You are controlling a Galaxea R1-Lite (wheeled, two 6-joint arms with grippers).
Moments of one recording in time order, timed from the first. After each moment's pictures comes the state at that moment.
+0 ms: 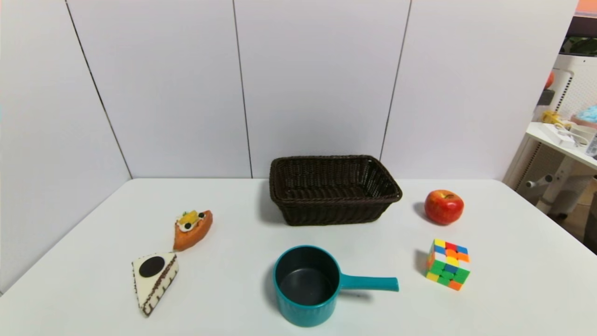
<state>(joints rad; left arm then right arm) 0.01 0.00 0.00 0.00 -0.02 0.05 0.00 0.00 0.00 0.00 0.00 0.00</state>
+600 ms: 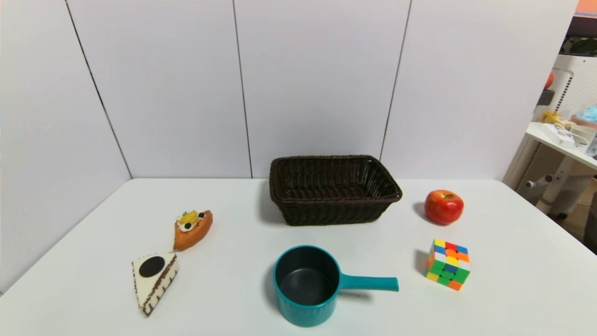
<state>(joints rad) 0.01 0.00 0.00 0.00 -0.02 0.05 0.05 0.37 -0.29 -0.02 0.08 -0.08</state>
